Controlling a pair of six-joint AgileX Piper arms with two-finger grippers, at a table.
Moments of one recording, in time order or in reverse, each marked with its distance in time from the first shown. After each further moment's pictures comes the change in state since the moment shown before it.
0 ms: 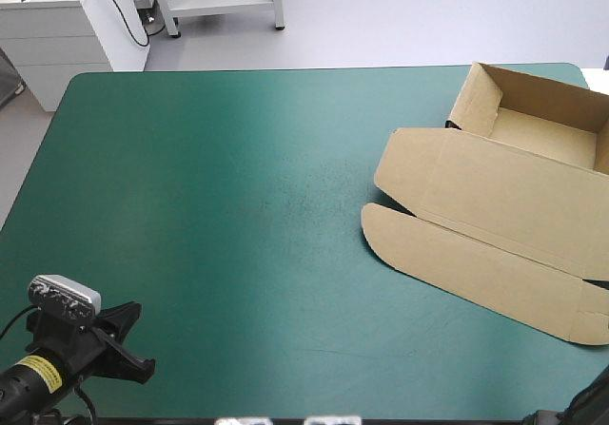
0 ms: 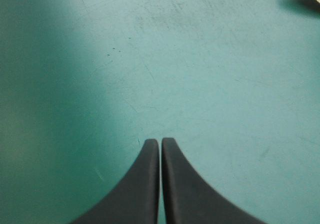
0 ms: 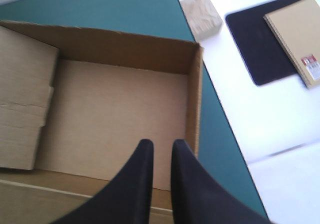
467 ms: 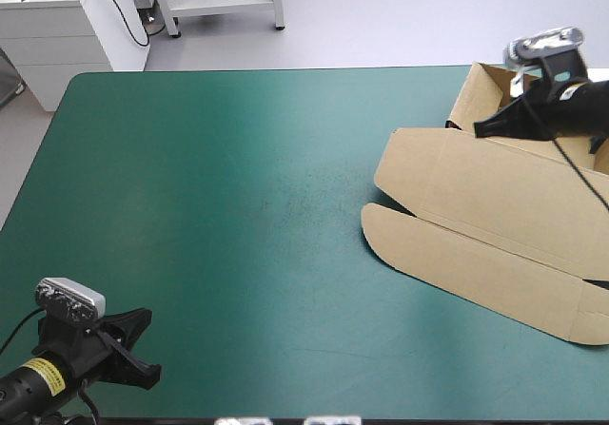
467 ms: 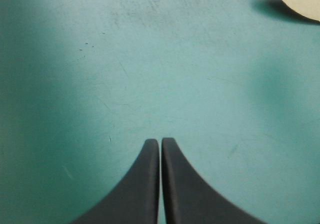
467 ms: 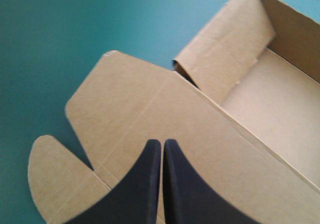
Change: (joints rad) left arm 0.000 0.000 0.001 -0.092 0.000 0.000; right arm 0.411 -0.460 0.567 0.112 -0.150 -0.238
